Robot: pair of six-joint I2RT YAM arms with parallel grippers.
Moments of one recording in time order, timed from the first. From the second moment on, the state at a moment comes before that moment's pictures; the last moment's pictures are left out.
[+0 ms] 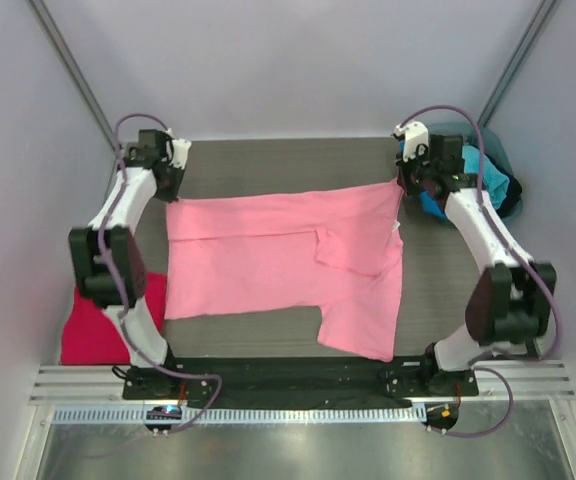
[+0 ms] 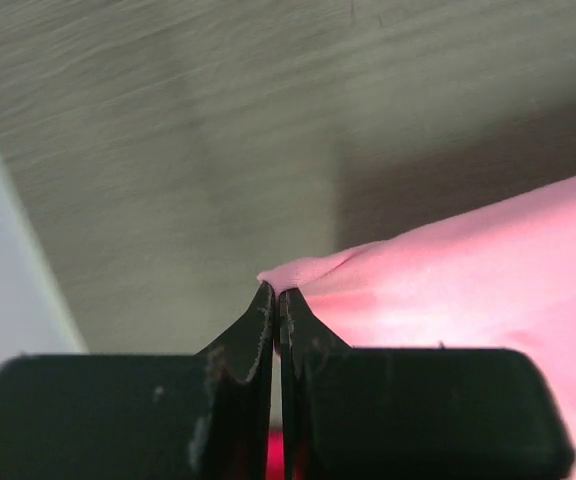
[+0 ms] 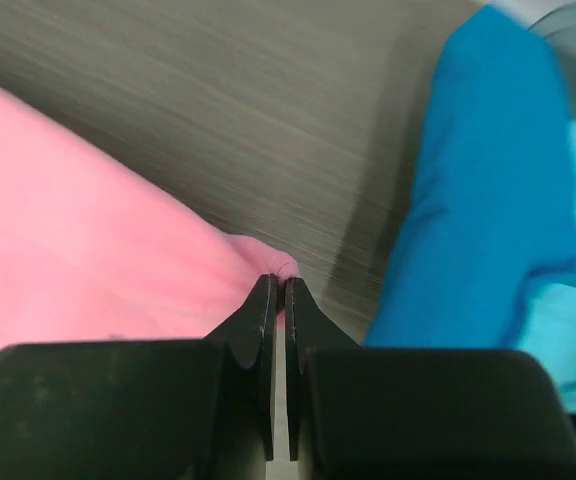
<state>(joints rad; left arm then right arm) 0.02 1.74 1.51 -0.69 -0.03 0.34 0.04 1.46 1.30 -0.40 -0.20 -0.35</state>
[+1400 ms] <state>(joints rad) 0.01 1.70 1.61 -0.63 -0.16 0.21 0.08 1.38 1.19 -0.38 -0.35 -0.59</state>
